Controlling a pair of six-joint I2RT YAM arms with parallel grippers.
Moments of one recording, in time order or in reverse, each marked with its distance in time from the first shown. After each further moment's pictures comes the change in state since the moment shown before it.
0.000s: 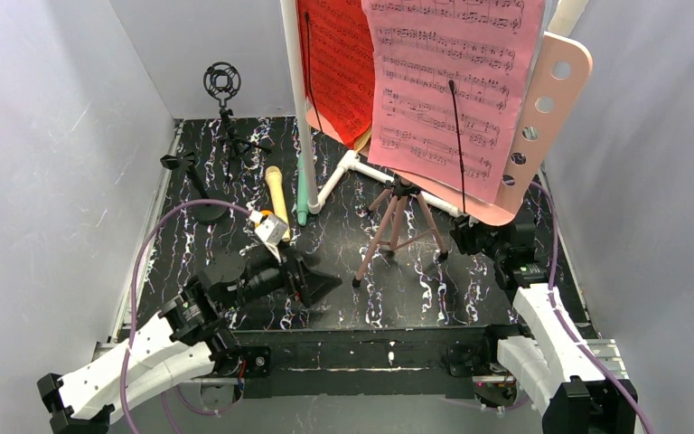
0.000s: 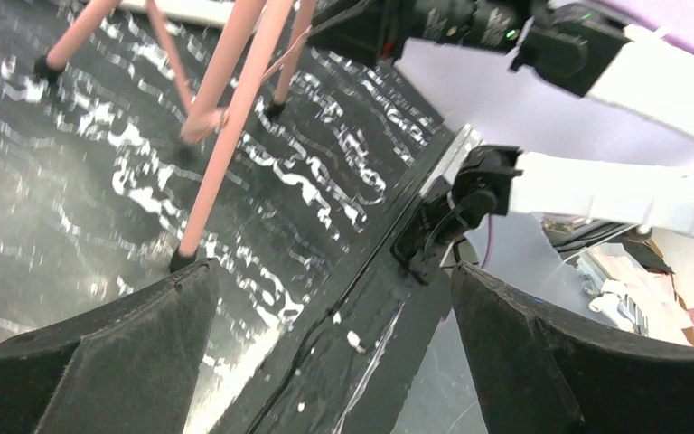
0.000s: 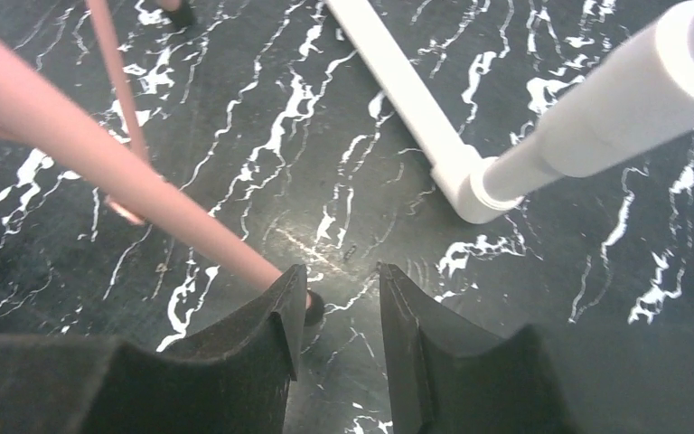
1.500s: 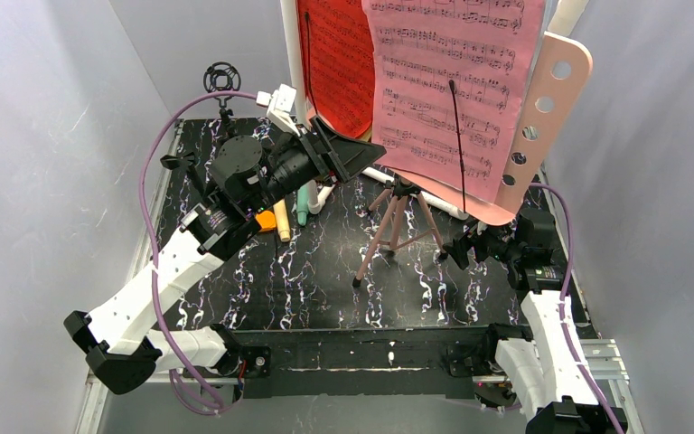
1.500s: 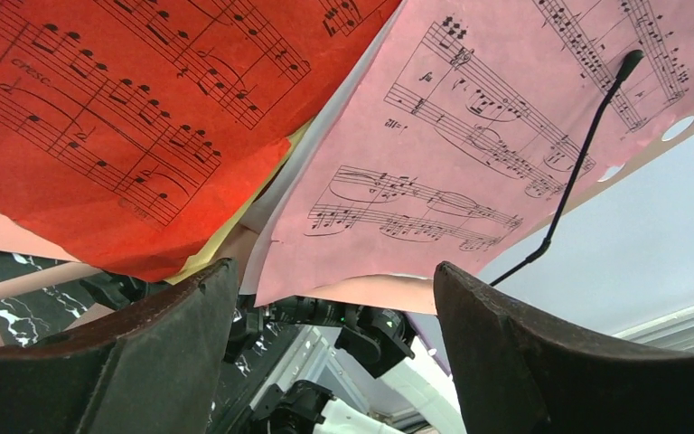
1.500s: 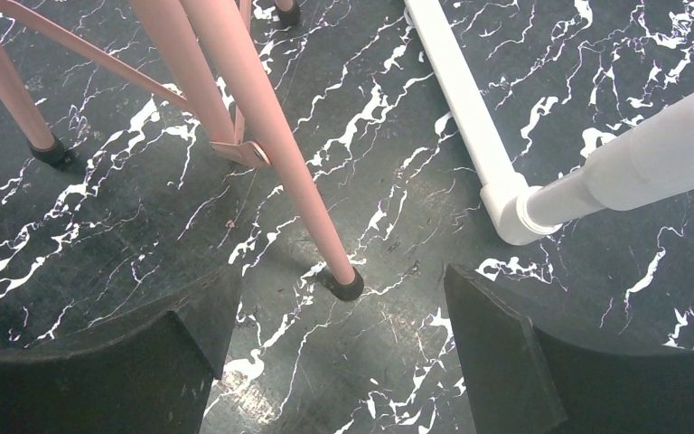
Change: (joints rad) left arm 0.127 0.692 0.887 0.096 0.024 -0.313; right arm -0.150 -0.085 0.084 -0.240 -0.315 -0.176
